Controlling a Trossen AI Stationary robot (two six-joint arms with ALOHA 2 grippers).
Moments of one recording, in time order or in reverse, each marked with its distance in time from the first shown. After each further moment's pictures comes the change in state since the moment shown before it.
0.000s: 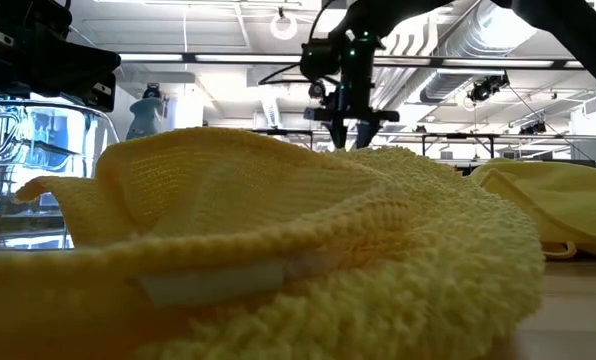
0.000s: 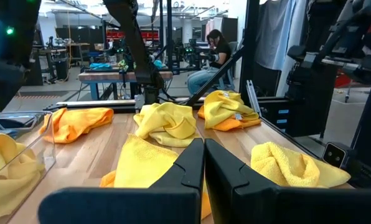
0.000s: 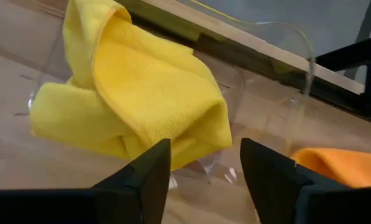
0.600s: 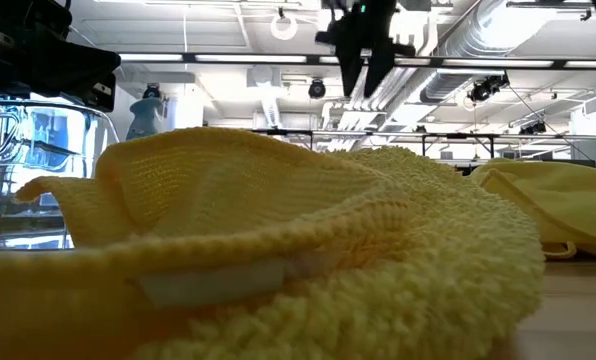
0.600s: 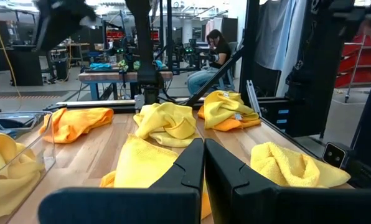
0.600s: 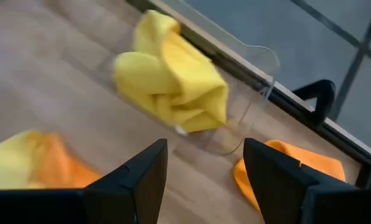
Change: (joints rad) left arm 0.000 0.000 0.000 0.000 0.000 -0.002; right arm 0.259 -0.229 0.000 -0.130 0.177 -0.030
